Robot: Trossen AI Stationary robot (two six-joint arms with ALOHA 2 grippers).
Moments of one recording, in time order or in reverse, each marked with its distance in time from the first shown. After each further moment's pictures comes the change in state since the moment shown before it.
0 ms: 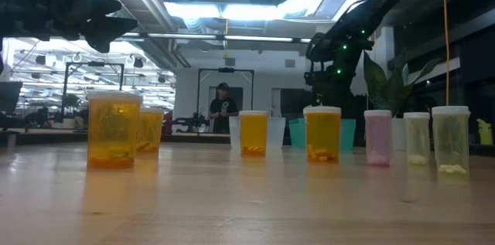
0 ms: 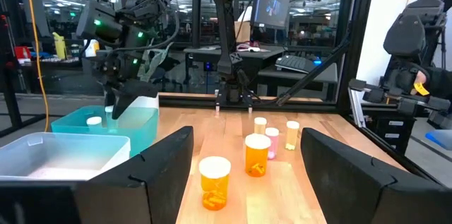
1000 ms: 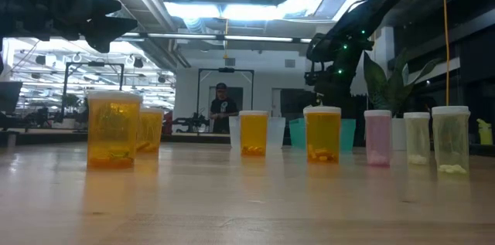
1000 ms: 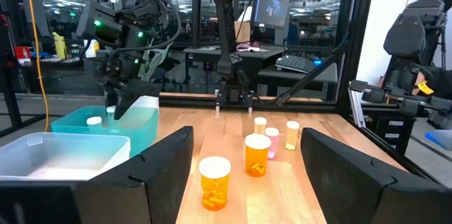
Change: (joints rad) left arm 0.000 0.000 0.000 0.000 0.000 0.000; right arm -0.001 0.000 0.000 -0.009 -0.026 -0.053
